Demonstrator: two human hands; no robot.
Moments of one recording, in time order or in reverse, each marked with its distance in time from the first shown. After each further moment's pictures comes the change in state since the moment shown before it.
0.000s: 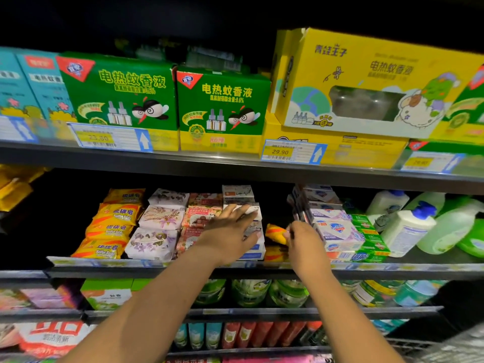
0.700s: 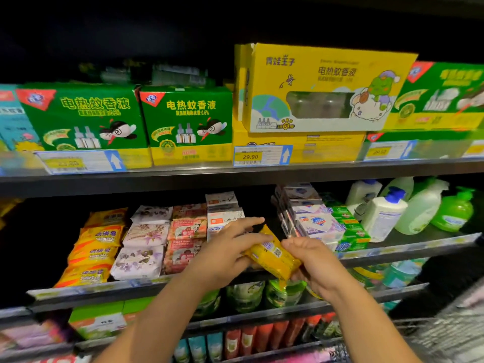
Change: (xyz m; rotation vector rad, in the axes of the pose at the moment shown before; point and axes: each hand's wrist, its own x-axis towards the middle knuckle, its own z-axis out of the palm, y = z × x) left_hand -0.027 0.022 0.001 -0.330 0.284 0.498; right_hand -0.052 -0.007 -0.064 1.192 -0.375 0.356
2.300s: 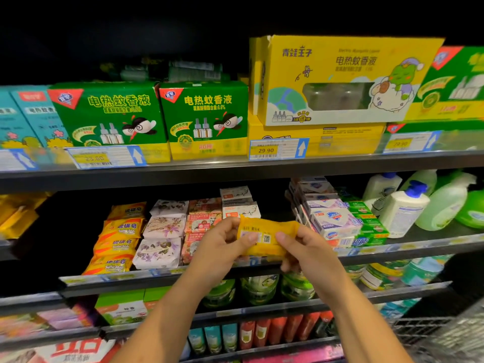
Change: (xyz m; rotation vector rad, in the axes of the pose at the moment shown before) left_hand -0.022 0.038 -0.023 -0.833 0.273 -0.565; right_hand -0.020 -0.010 0.039 -0.120 0.011 -0.207
